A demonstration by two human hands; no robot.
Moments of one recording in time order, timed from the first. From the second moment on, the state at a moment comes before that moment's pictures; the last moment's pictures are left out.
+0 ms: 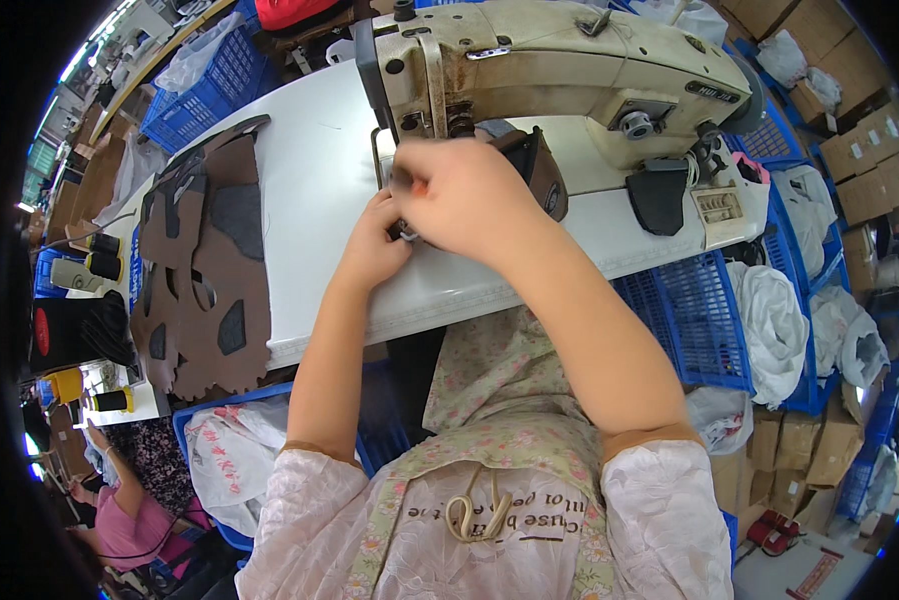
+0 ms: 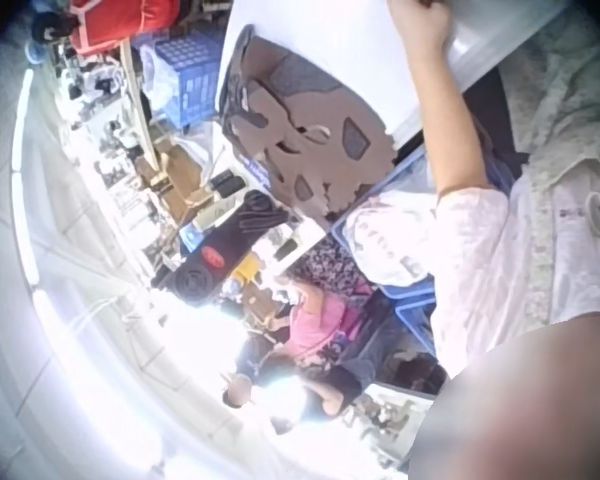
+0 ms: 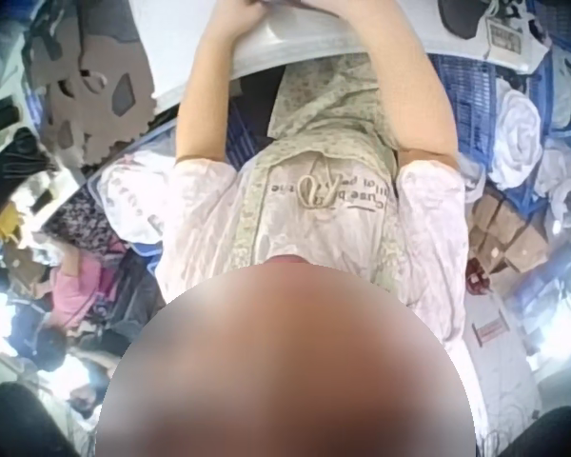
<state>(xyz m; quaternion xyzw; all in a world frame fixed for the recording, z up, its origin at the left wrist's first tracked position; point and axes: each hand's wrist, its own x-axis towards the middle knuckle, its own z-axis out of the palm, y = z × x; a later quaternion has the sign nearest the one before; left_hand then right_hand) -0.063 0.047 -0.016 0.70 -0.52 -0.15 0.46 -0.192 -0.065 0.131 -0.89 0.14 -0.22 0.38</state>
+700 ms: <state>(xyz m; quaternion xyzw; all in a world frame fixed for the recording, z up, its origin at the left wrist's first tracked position) -0.015 0.096 0.040 0.63 -0.56 -0.36 0.40 -0.278 -0.111 0.116 -0.89 0.10 -0.17 0.41</state>
